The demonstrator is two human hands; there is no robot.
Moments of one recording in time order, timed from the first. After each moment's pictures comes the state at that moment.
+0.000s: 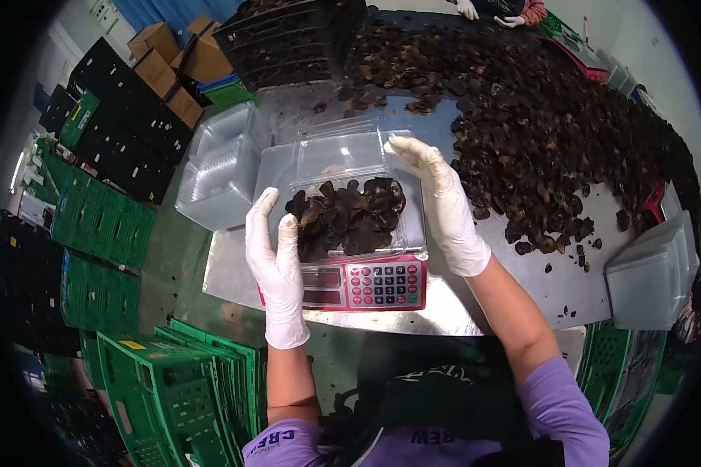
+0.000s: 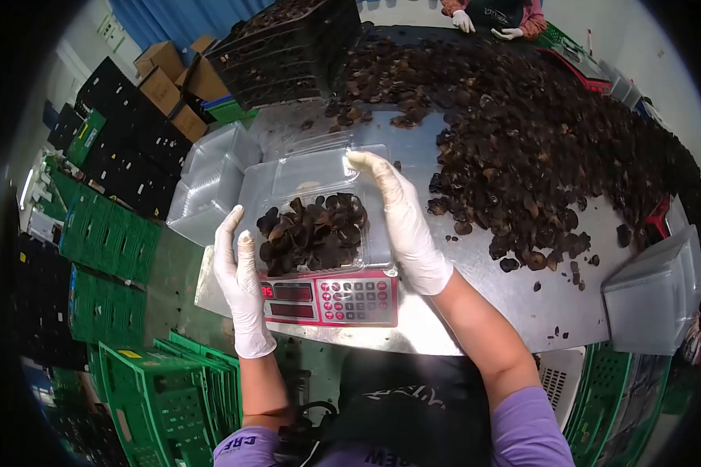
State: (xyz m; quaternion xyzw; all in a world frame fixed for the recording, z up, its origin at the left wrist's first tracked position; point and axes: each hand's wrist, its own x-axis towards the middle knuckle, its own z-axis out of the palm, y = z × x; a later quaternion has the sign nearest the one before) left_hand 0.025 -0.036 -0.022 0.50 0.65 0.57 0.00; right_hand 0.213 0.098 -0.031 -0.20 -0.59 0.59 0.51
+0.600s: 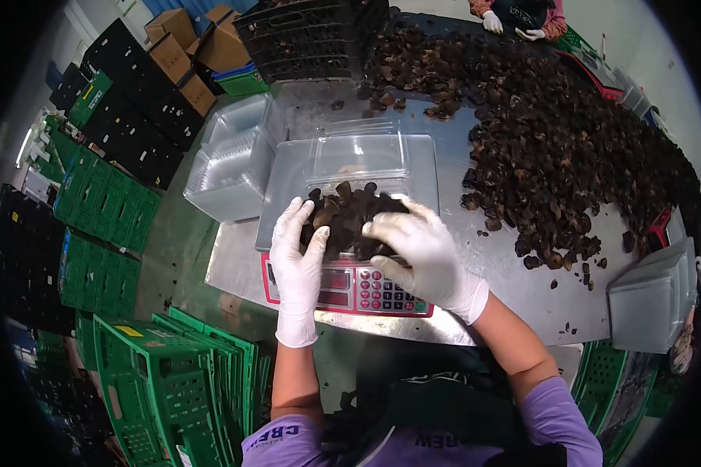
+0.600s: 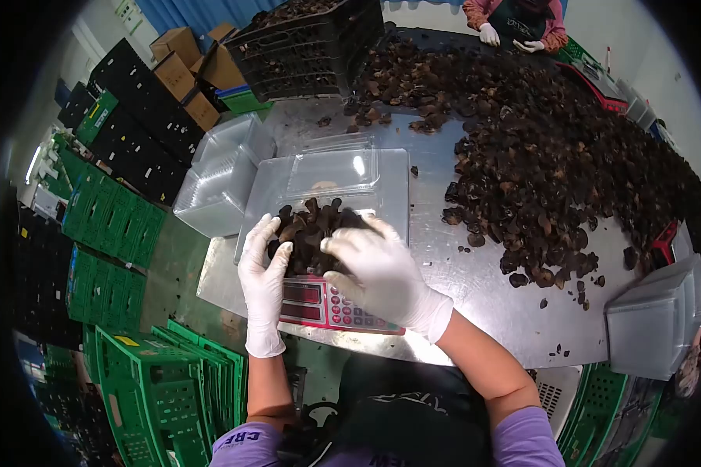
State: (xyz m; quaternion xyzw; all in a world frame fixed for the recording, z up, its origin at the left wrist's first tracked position) left_hand 0.023 -0.040 -0.049 0.48 0.70 0.53 0.07; right_hand 0.214 0.050 -0.033 -0.17 -0.90 0.19 0.35
